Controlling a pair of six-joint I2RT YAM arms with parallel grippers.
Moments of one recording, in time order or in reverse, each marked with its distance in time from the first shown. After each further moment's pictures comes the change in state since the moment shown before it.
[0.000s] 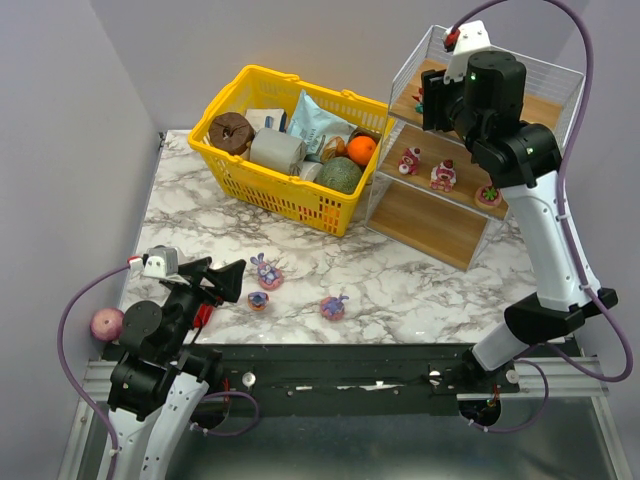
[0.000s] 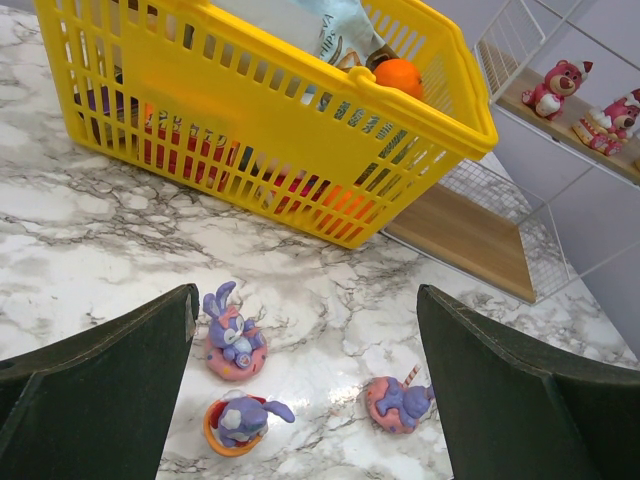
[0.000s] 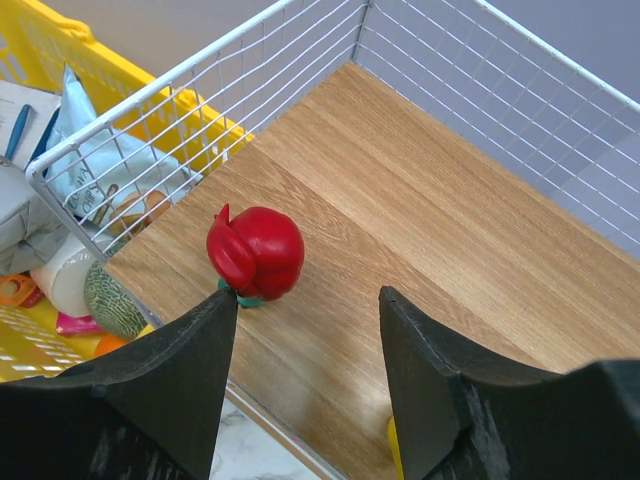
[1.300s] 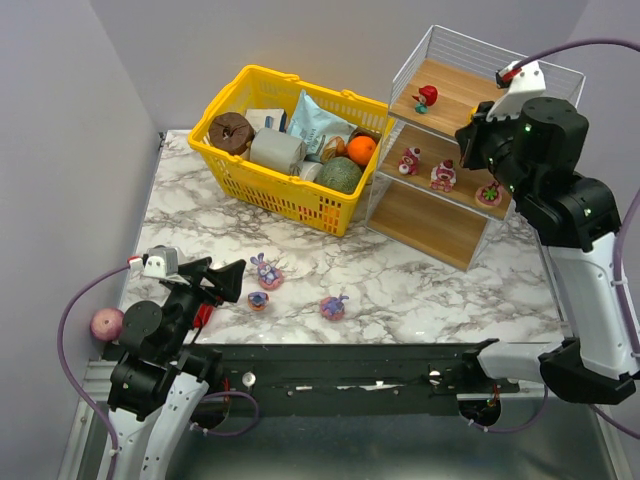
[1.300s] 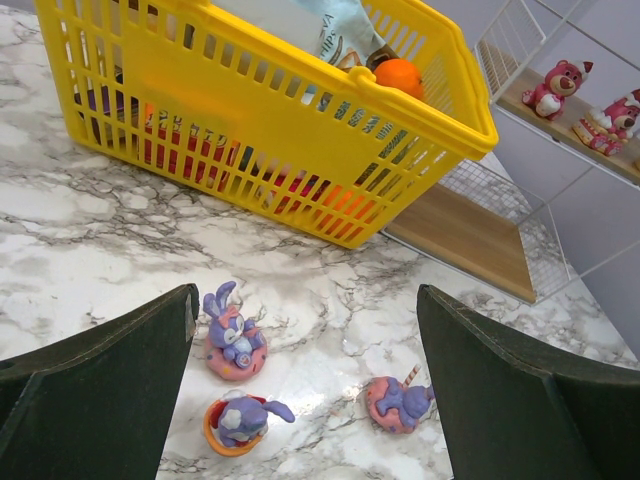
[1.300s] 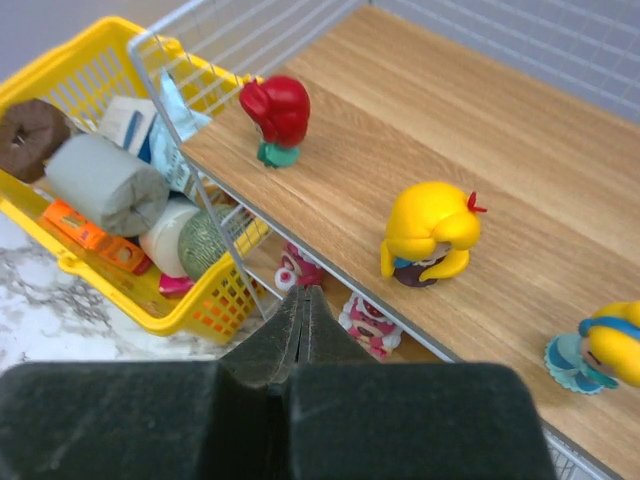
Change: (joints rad) left arm 0.000 0.000 0.000 0.000 0.000 -0.001; right arm 0.000 -0.346 -0.285 0.012 -0.105 0.175
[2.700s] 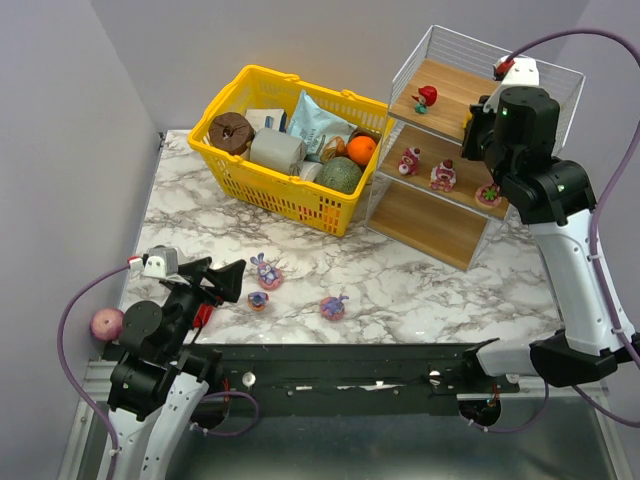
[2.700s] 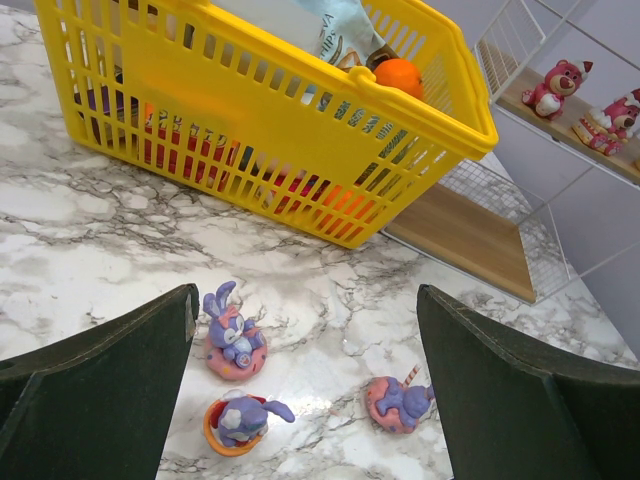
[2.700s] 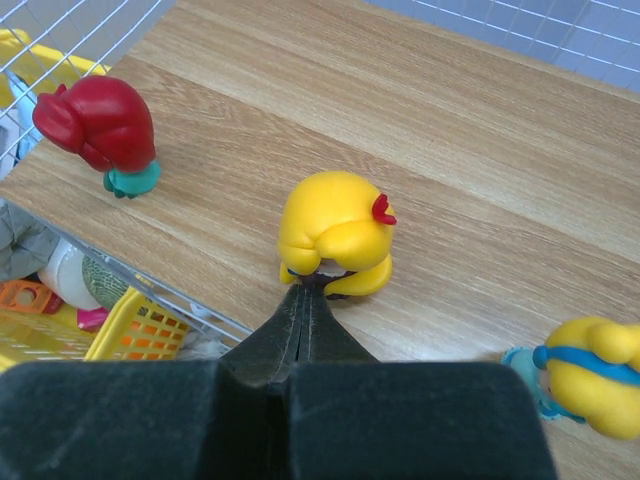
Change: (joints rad) left arm 0.000 0.000 0.000 0.000 0.000 0.000; right arm -0.072 0.089 -0.031 -0.001 0.154 0.051
